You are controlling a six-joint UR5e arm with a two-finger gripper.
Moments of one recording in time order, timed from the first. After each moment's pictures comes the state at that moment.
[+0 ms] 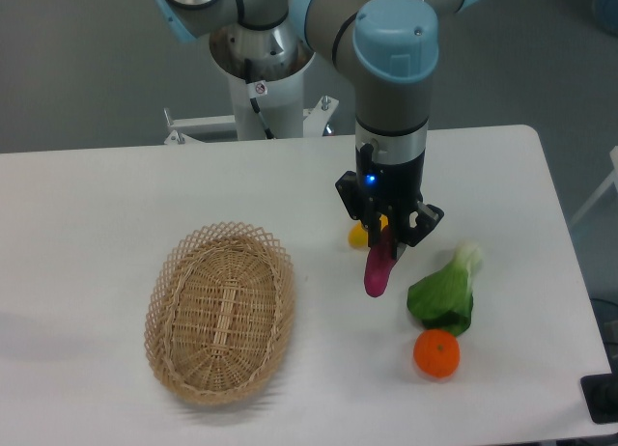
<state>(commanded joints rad) 2.50 -1.79 -1.50 -1.15 1.51 1.14</state>
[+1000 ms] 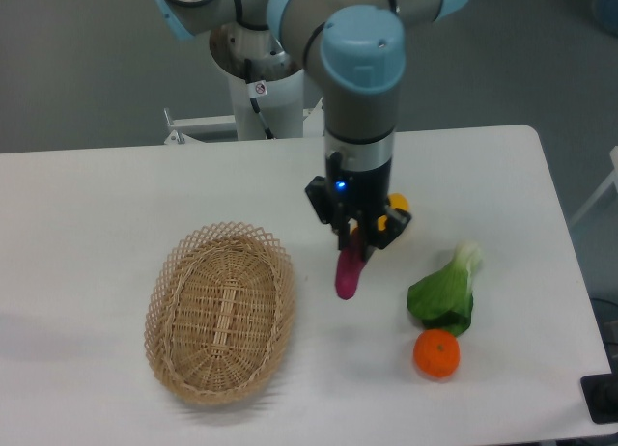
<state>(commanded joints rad) 2.37 -1.79 -1.58 -1.09 1.51 0.92</state>
